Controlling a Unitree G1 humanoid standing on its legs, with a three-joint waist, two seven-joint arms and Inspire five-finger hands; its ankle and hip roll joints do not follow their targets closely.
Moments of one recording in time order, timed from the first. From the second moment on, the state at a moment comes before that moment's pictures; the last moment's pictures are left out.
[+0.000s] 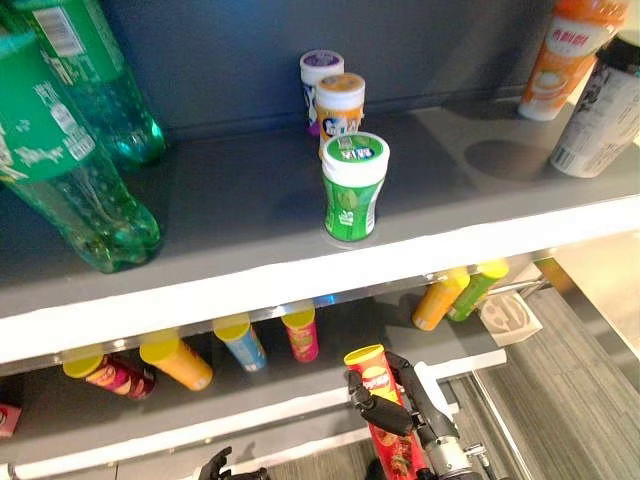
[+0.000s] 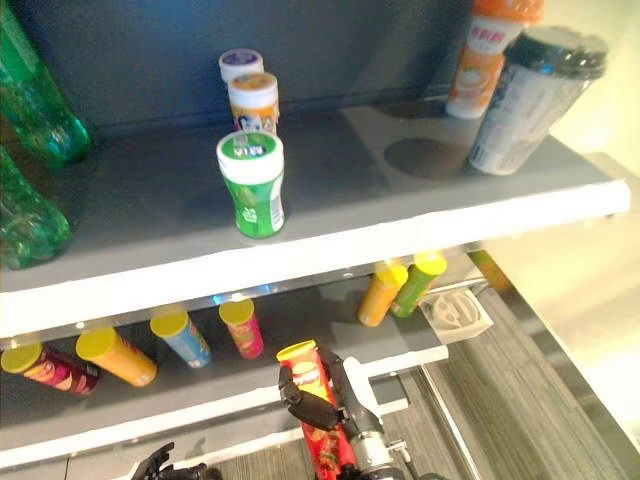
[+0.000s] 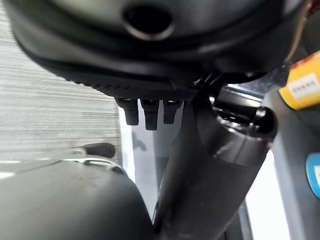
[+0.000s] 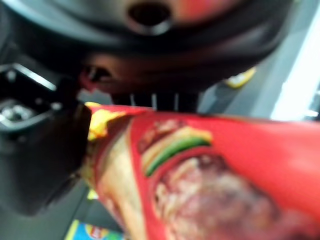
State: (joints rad) left arm 0.18 0.17 -0.19 1.04 -0.35 -0.20 0.19; right arm 0.37 -0.48 0.48 0.07 -0.23 -0.37 -0.45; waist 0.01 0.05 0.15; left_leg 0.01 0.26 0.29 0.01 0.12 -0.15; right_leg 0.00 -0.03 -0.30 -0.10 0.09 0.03
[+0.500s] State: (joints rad) left arm 0.07 0.13 -0.27 1.14 -0.26 -0.18 0.14; right arm 0.44 -0.42 0.39 0.06 -0.24 -0.39 -0.47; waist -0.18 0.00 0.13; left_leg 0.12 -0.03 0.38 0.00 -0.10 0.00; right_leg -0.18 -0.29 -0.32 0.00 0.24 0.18
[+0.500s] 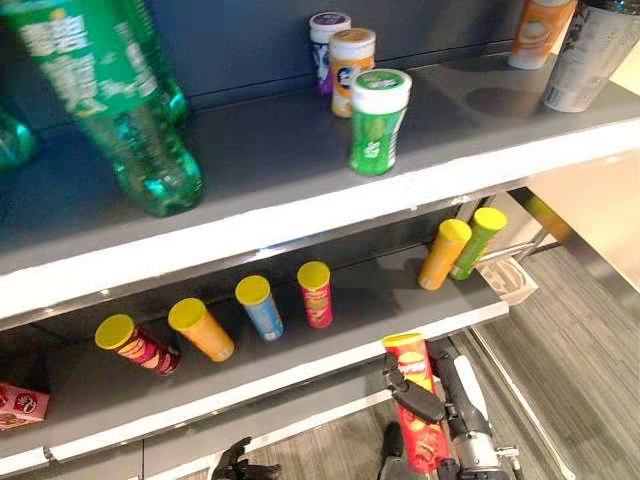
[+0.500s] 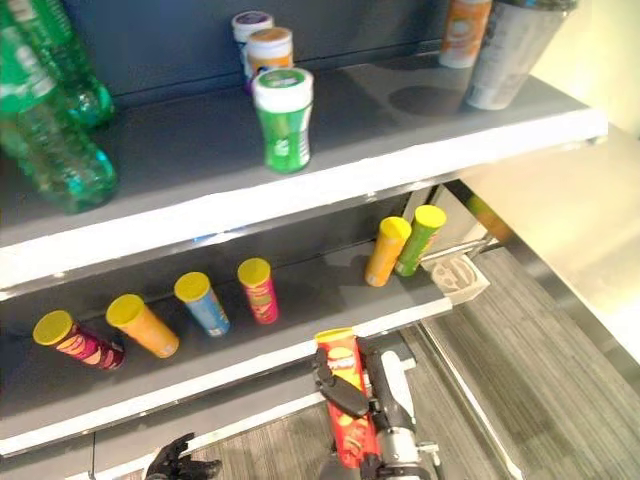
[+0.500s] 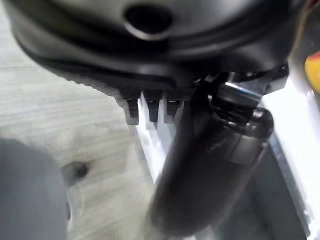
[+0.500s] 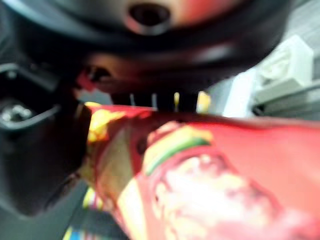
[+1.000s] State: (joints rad) left arm 0.07 0.13 -0.15 1.04 -0.34 -0.22 0.17; right arm 0.29 -0.44 0.52 0.11 -0.25 -0.38 -0.44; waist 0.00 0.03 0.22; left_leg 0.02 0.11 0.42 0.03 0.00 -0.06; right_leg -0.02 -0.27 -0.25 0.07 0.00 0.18
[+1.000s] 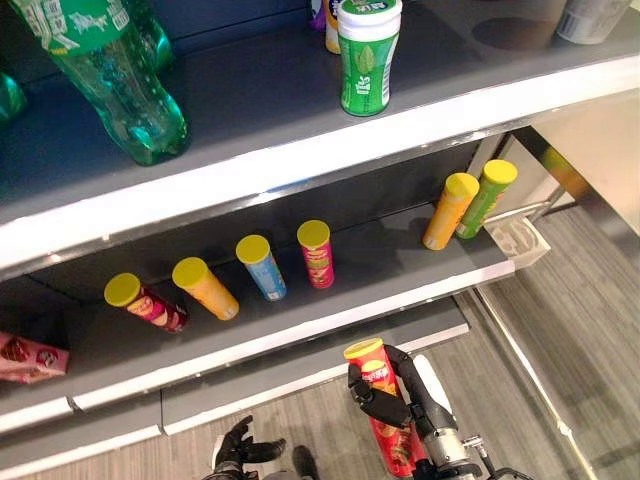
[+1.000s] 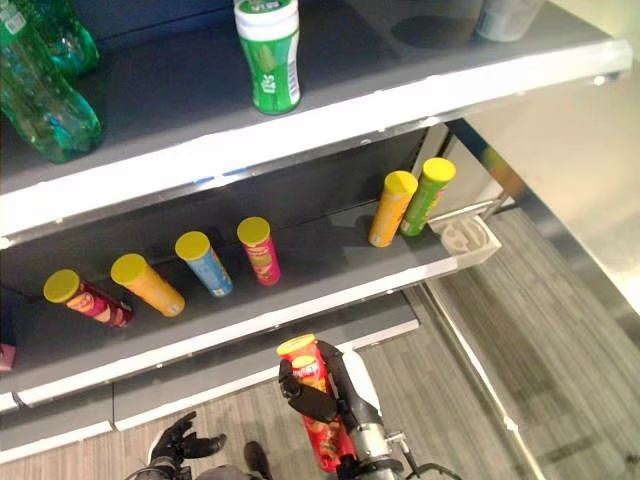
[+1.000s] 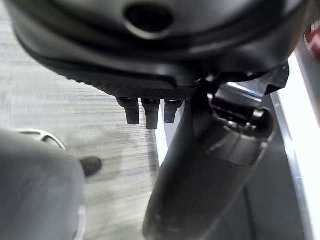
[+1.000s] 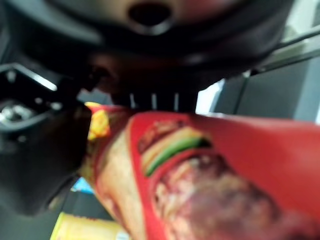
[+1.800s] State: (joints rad) left arm 0.19 0.07 -0.09 1.01 -0.42 -0.24 0.14; right arm 0.28 -0.29 0.56 0.25 -0.01 -0.41 -0.42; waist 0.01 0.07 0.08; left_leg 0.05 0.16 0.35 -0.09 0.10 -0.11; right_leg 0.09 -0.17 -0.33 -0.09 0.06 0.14
